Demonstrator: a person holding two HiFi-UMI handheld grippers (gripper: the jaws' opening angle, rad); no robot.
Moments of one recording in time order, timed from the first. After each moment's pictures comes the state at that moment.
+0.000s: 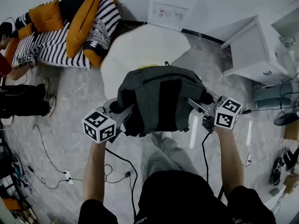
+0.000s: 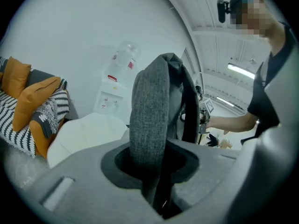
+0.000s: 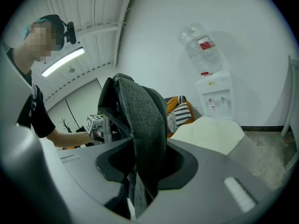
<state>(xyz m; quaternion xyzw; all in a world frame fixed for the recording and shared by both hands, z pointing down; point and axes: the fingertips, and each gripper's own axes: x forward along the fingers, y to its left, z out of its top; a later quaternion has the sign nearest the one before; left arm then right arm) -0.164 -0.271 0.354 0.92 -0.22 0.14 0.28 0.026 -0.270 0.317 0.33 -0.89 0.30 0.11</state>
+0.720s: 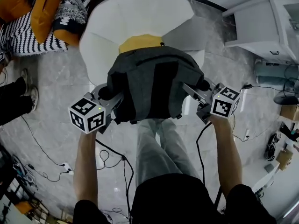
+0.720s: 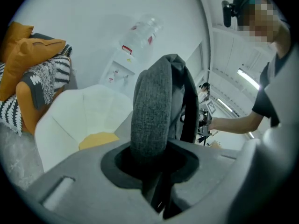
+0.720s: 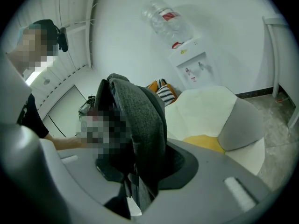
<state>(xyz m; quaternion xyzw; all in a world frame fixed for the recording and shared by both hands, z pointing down) -0.159 -0.326 0.504 0.89 -0.18 0.19 0.37 0.031 -0.314 0.478 0.38 -0.82 0.41 0.10</state>
